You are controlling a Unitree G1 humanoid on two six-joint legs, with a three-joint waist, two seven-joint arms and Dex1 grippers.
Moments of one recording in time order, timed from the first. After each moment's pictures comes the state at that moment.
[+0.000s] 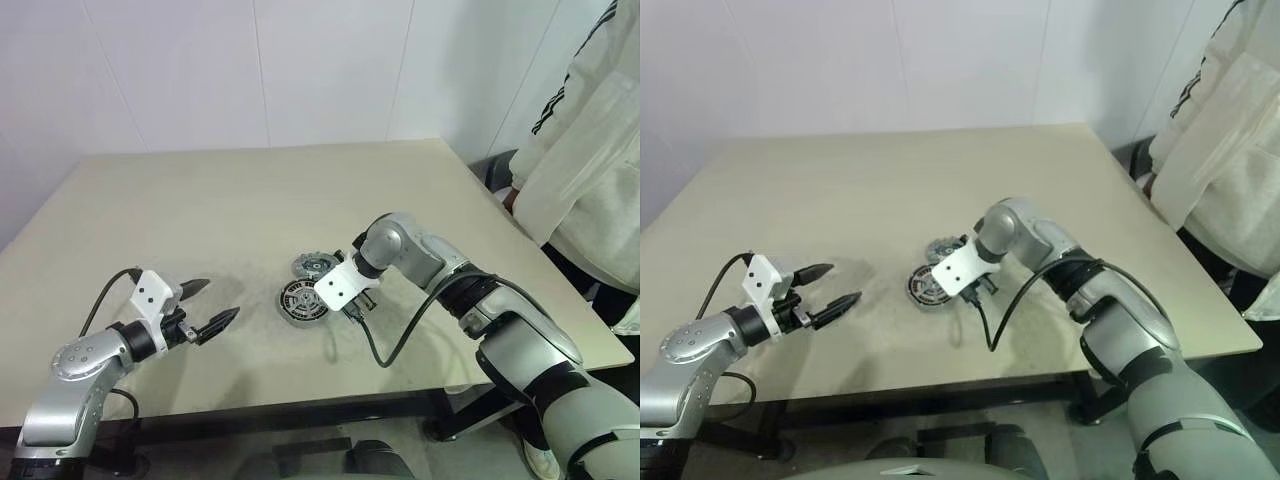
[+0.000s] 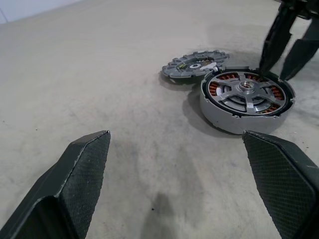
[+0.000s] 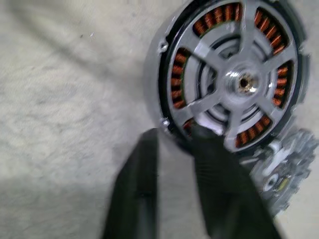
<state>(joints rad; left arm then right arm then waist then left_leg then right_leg) 0.09 0.63 0.22 -0.25 -0.43 0.32 -0.80 -1.03 -0.41 0.72 0.58 -0.35 -0.27 1.38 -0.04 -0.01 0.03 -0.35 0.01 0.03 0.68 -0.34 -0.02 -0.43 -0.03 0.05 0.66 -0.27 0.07</state>
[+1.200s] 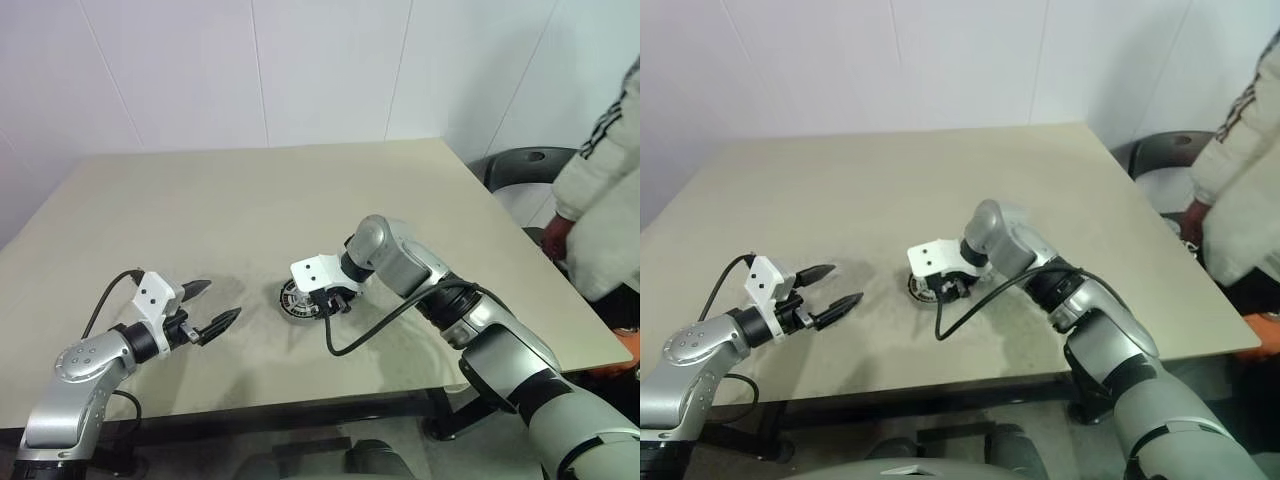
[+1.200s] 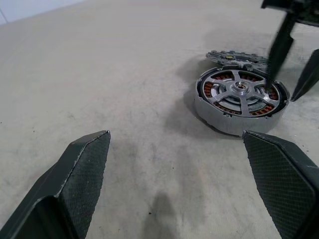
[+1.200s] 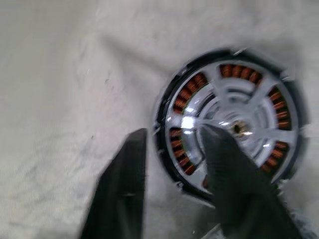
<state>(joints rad) 0.10 0.62 0.21 -0.25 -0.43 0.32 -0.79 -0.98 -0.32 0.64 0.35 -0.27 0.38 1.46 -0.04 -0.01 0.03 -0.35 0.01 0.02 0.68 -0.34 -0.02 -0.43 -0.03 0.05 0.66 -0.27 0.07</state>
